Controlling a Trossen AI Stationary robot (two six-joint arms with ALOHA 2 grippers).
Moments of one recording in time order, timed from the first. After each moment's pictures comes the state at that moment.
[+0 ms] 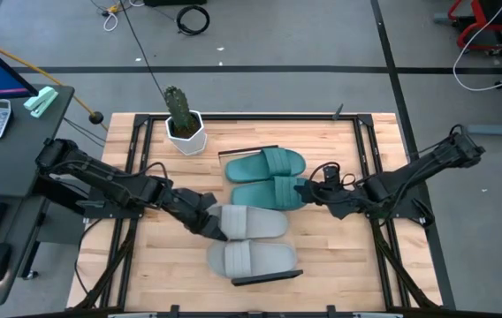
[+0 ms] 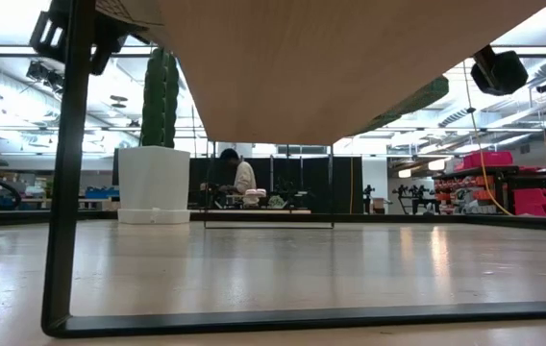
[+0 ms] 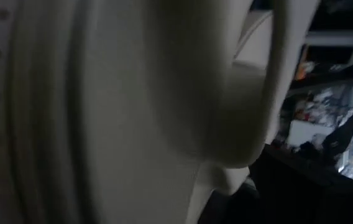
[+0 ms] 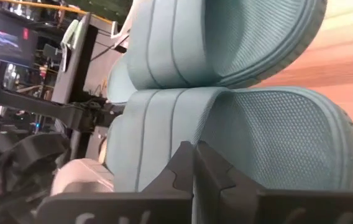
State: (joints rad) left arm -0.32 1.26 0.82 -0.09 0.17 -1.47; right arm 0.40 1.12 0.76 -0.31 0.73 1.67
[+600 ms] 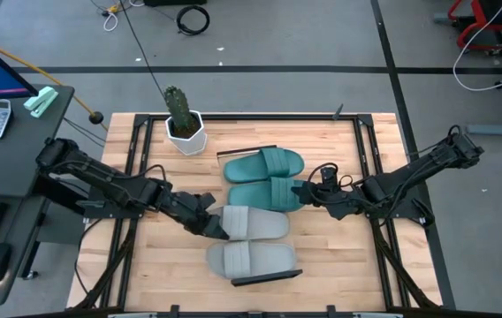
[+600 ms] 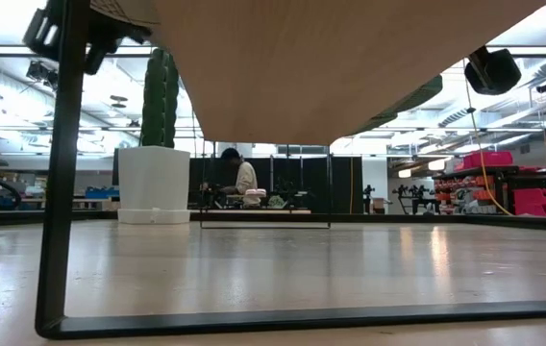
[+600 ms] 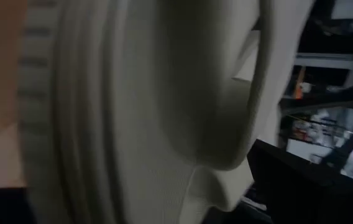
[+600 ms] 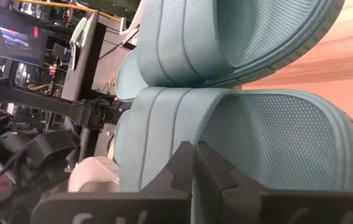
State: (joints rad) left arm -0.35 1.26 0.82 -0.08 0.07 -1.53; right arm 0.40 1.15 0.76 -0.25 0.72 1.66
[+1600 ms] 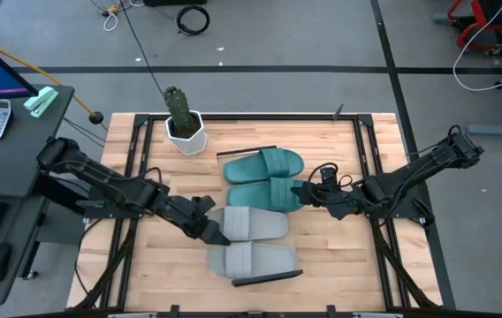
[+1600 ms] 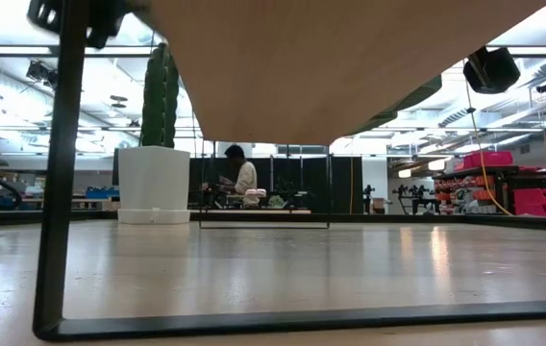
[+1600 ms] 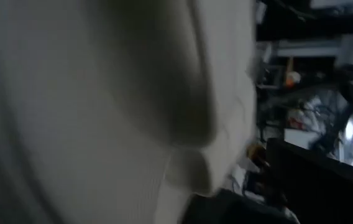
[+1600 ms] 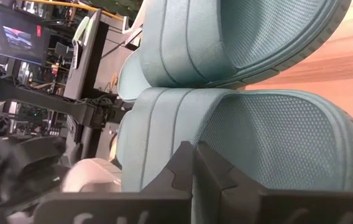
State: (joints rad) left arm -0.41 1.26 0.86 -0.06 0.01 -1.48; right arm 0.40 1.15 0.76 -0.23 0.72 1.65
